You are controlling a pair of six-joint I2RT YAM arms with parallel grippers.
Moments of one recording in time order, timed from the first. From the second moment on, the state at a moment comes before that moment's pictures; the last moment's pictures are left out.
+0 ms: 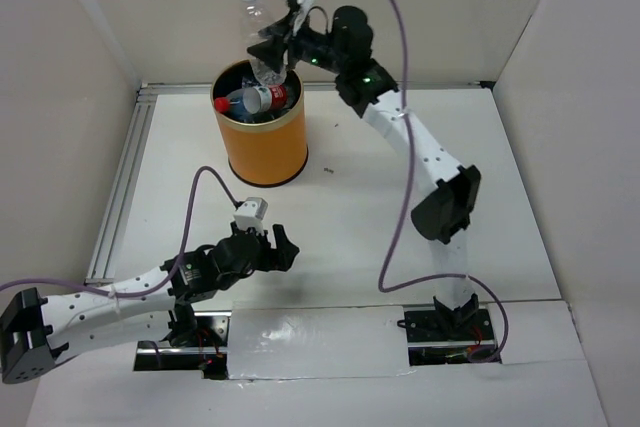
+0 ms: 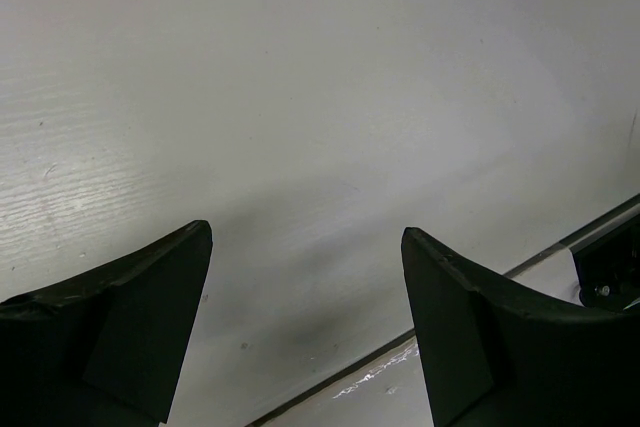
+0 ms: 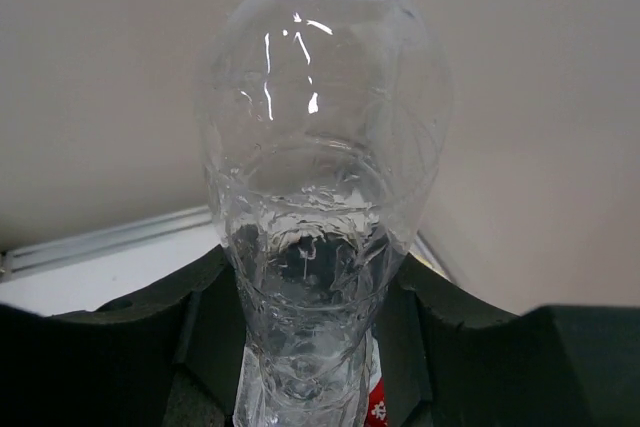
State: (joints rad) left arm -1.05 0.81 0.45 -0.20 -0.41 -0.78; right arm 0.58 2.04 2.30 -0.04 -0.58 -0.02
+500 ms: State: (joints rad) left arm -1.06 0.73 0.43 -0.25 -0.45 -0.82; right arm 0.62 2.28 2.38 -0.22 -0.38 -0.25
